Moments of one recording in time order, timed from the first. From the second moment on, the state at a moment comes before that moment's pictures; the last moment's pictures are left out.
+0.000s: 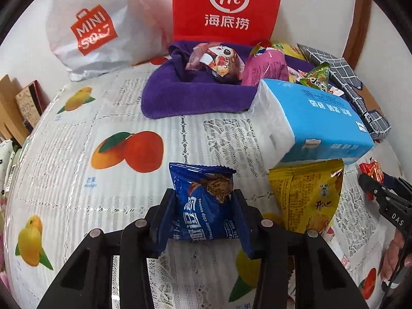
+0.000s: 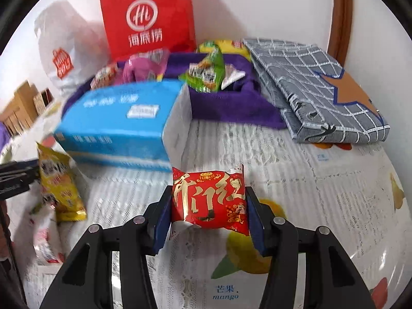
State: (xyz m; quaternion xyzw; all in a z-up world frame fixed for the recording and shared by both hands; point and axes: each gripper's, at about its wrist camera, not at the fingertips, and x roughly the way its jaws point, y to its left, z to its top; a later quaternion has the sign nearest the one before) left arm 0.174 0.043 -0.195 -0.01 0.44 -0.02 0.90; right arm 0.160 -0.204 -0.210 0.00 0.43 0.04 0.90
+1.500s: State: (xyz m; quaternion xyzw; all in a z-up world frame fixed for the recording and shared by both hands) left arm 0.119 0.027 -0.125 -0.06 0.39 -0.08 0.91; right arm 0.122 -0.208 -0.151 0.01 0.39 0.04 0.92
